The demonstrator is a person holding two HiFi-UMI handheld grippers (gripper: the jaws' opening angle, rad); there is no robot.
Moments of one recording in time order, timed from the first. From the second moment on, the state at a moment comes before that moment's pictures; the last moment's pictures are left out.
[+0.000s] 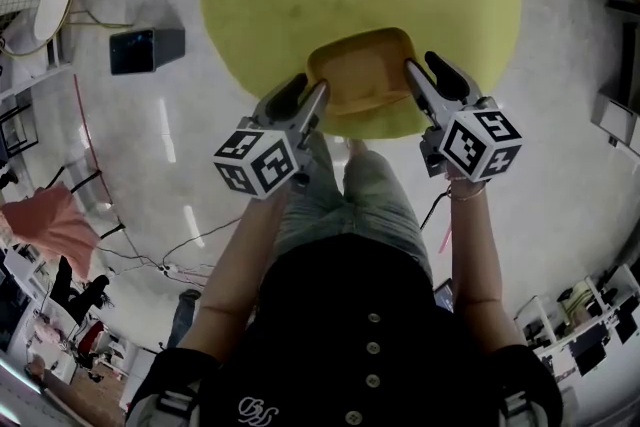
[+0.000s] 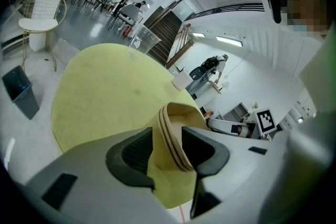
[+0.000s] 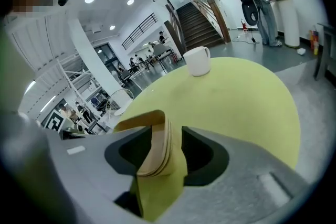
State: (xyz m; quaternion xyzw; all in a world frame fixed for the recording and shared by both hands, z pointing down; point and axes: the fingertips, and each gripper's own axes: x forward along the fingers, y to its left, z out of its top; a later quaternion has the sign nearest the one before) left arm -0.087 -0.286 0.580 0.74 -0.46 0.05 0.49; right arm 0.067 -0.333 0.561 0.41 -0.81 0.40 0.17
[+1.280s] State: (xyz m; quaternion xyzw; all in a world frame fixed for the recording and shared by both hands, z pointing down) left arm -0.073 -0.293 0.590 0.74 -0.44 0.04 0.51; right arm 0.067 -0.311 0.587 0.42 -0.77 0.44 0.19
